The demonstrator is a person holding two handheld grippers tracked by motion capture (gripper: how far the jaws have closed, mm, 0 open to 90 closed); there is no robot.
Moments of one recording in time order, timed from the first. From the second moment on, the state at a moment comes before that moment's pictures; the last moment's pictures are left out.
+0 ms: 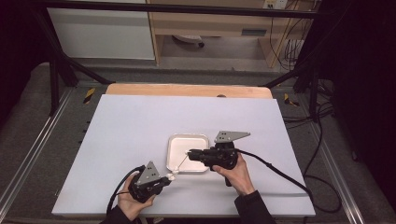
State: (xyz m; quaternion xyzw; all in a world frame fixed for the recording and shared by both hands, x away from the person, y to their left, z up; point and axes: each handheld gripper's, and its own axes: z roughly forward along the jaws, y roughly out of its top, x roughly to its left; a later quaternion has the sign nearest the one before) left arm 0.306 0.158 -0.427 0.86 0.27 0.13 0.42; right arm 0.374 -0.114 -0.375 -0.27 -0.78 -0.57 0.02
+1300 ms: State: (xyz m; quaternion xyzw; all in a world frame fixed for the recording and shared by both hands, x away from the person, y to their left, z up) left arm 0.305 0.154 -0.428 0.86 0.27 0.14 0.42; right arm 0.369 -0.110 -0.381 -0.26 -0.78 -0.56 0.03
